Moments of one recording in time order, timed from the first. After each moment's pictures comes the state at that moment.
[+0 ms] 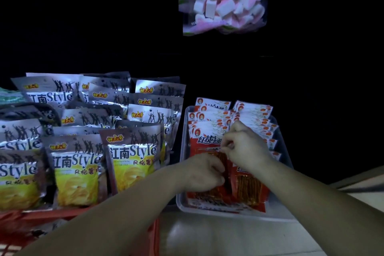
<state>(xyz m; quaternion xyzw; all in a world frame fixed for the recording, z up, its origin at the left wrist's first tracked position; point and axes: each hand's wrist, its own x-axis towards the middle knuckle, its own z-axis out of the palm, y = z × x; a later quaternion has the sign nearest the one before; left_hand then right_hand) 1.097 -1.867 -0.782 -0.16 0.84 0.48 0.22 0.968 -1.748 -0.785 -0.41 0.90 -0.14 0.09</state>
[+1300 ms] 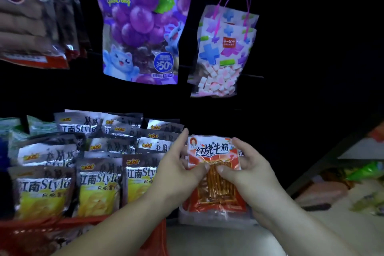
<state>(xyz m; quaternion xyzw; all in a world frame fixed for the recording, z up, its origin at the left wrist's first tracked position) 1.229 -1.847 -0.624 -0.17 0.67 0.68 -0.24 1.134 -1.704 -0.597 -0.16 0.74 -0.62 0.21</state>
